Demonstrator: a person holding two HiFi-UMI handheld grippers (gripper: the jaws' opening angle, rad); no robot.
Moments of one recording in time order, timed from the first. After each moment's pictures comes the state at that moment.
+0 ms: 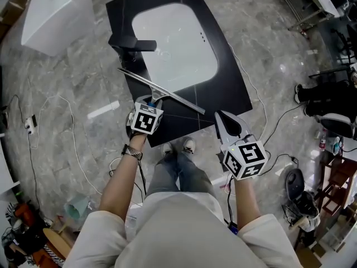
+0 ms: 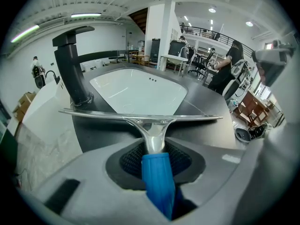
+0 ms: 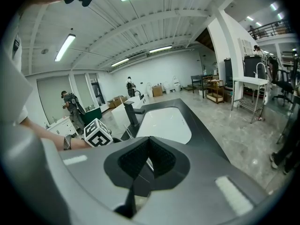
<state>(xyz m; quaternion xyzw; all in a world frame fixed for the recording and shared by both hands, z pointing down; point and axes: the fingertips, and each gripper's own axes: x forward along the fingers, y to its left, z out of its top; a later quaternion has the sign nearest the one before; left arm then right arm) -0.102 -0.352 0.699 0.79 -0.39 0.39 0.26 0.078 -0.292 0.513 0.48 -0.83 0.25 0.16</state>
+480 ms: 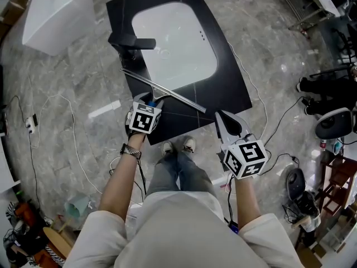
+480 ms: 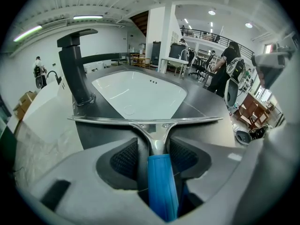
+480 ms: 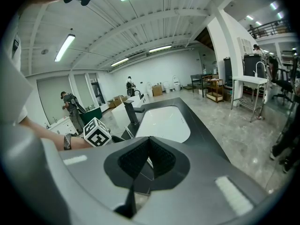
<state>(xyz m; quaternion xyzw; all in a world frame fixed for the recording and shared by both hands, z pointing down) -0.106 -0.348 0.691 0.79 -0.40 0.37 0.26 0.083 -0.284 0.515 0.48 -0.83 0.25 0.16</state>
